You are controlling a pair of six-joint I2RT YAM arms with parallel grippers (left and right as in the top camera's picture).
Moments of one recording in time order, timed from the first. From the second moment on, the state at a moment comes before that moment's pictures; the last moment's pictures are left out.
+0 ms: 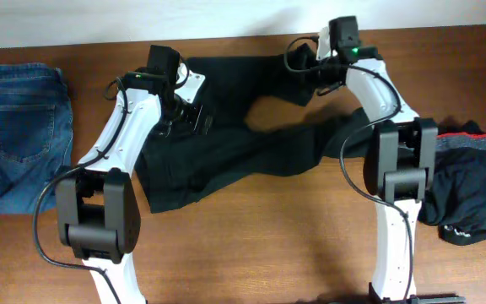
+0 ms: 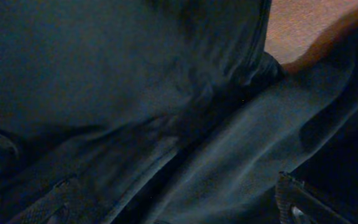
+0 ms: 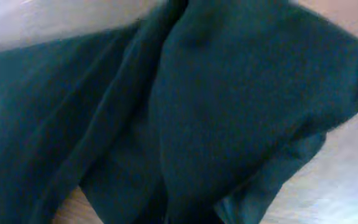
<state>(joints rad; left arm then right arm) -0.19 2.08 1.72 -0.90 0.26 0.18 0.04 2.44 2.10 -0.68 -0.35 0.17</state>
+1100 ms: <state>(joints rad) -0.19 2.08 1.72 -0.90 0.26 0.18 -0.04 2.34 2.24 -0.71 -0.26 -0.65</state>
